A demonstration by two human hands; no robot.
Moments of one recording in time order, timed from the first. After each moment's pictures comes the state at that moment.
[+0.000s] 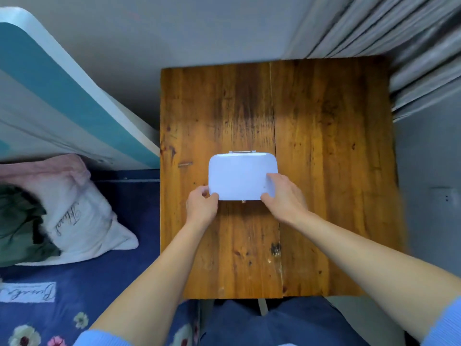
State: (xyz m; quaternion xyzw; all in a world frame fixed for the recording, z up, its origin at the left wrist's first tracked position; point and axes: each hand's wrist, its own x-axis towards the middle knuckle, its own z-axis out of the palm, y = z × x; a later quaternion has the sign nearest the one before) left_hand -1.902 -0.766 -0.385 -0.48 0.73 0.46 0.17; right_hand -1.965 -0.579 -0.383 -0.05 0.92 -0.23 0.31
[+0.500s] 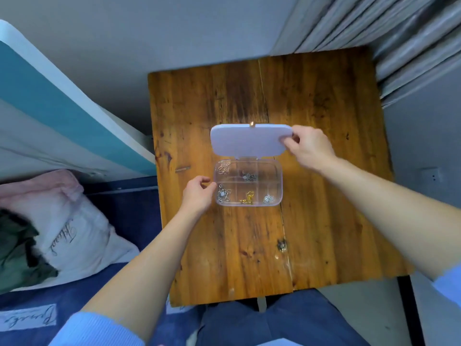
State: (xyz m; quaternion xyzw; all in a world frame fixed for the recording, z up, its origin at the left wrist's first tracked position) left_hand -1.930 -0.803 -0.389 -0.38 0.76 0.48 0.23; right_hand -2.060 -0.566 -0.355 -0.04 0.96 -0.21 0.19
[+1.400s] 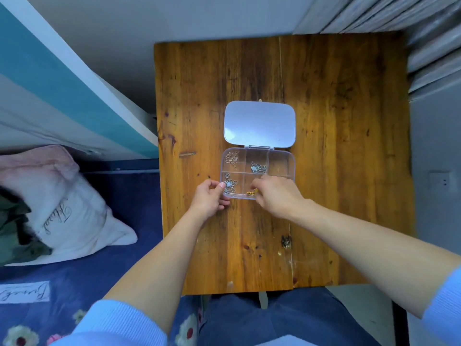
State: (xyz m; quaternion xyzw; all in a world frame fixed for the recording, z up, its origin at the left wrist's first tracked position) left_hand -1.900 -0.796 -0.432 -0.41 0.65 0.59 0.27; right_hand -1.965 -0.620 -0.401 -0.27 0.90 -0.08 0.34
